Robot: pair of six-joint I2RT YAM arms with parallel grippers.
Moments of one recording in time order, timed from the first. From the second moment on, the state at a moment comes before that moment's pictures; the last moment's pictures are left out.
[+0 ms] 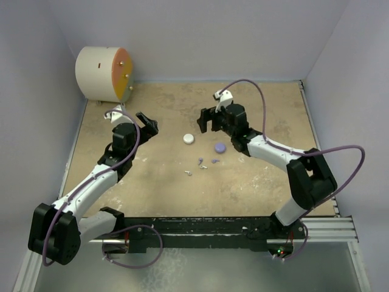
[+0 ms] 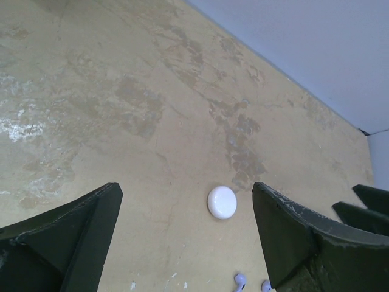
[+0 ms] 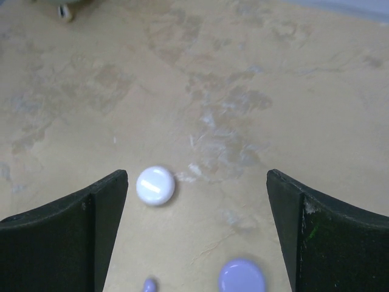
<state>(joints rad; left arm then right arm) -0.35 1.09 0.64 0.14 -0.30 -0.72 0.52 1.59 1.00 0.31 0.01 0.15</state>
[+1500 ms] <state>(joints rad) -0.35 1.08 0.62 0.11 -0.29 -0.73 0.74 2.03 1.16 0.26 0.17 0.03</state>
